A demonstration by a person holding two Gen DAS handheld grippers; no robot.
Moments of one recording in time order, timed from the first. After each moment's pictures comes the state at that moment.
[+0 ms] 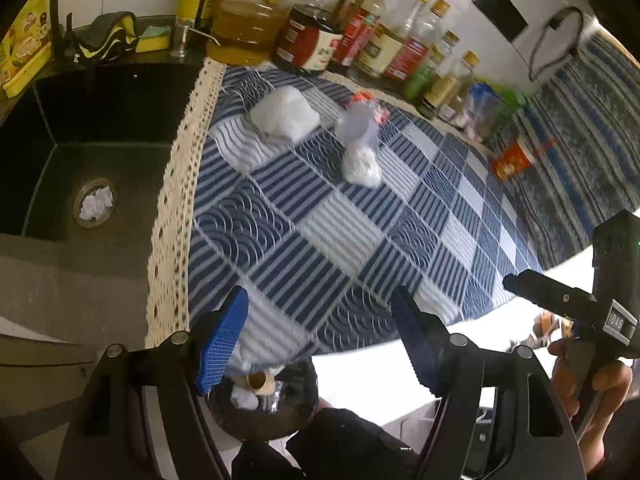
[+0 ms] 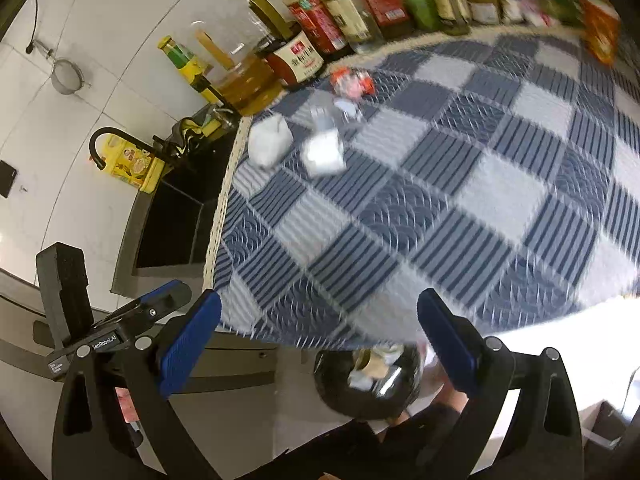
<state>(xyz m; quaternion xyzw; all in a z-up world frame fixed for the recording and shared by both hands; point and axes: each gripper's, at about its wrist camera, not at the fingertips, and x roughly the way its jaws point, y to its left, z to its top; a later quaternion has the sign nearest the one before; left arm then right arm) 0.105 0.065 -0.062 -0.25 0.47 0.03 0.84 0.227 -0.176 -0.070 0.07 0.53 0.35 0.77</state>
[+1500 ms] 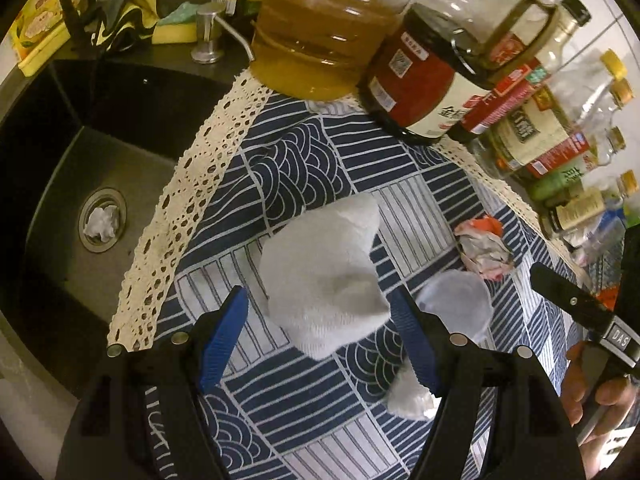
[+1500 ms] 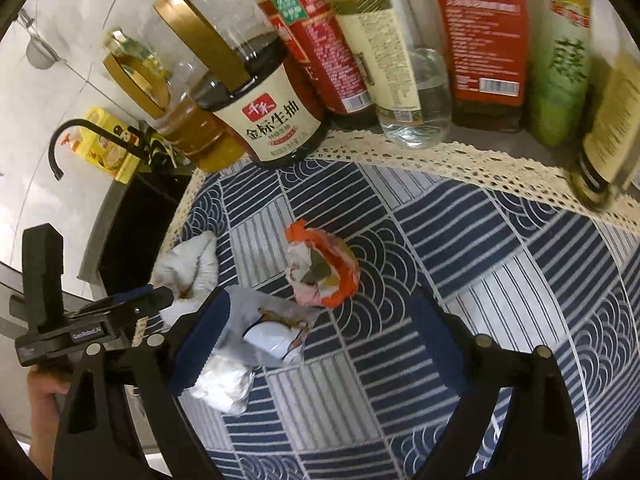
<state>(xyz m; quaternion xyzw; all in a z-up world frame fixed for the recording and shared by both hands) 0.300 0.130 -0.112 -0.33 0.50 0.21 0.77 0.492 -0.062 -0.121 -0.05 0.54 0.45 0.71</state>
